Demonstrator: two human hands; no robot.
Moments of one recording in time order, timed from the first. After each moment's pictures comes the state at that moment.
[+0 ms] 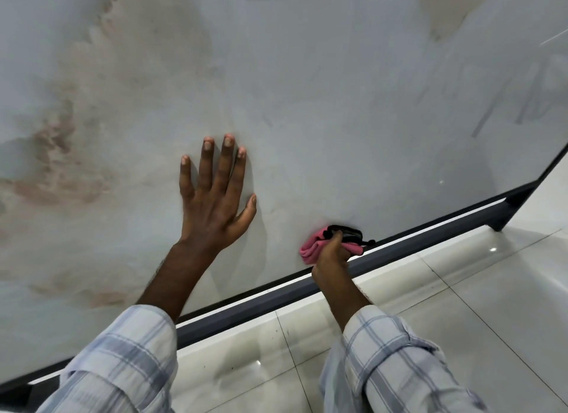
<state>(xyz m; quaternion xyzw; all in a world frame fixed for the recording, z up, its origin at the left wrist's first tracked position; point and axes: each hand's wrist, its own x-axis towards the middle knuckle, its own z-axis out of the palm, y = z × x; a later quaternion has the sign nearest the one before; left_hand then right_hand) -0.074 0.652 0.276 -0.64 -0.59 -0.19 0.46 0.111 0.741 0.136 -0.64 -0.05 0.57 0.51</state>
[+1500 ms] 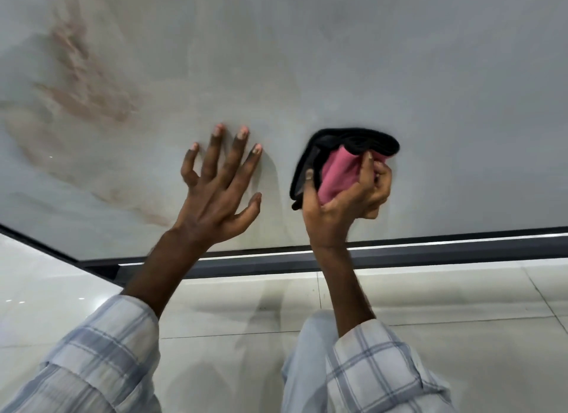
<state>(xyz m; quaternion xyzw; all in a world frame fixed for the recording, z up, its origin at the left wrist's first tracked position) -0.106 0.584 0.226 -0.64 -0.63 -0.11 0.42 0.048 0.697 0.168 -0.44 -0.55 0.20 0.69</state>
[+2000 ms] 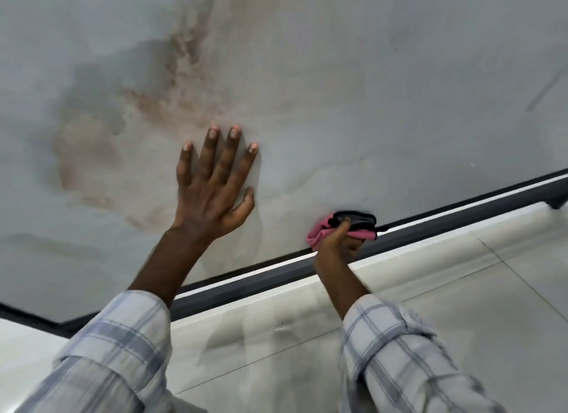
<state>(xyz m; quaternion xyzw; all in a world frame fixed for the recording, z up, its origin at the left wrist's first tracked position) -0.210 0.550 0.237 -0.65 -0.57 -0.14 0.49 -0.019 0.643 0.092 -0.67 -0.11 0.50 0.54</state>
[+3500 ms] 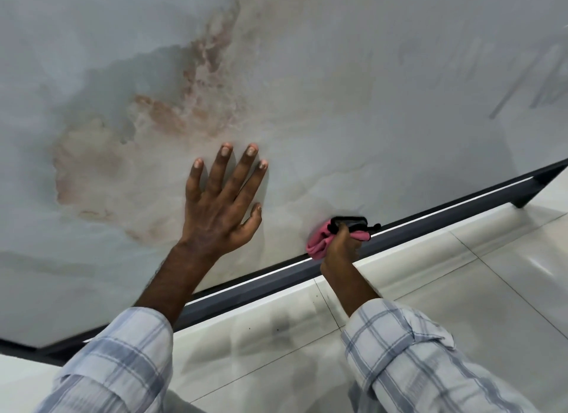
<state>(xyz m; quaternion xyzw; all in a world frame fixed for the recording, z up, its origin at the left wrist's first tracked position) -0.213 0.553 0.223 -0.65 -0.54 -0.20 0.49 -0.008 0.654 0.091 -0.66 -0.10 0.51 0.54</state>
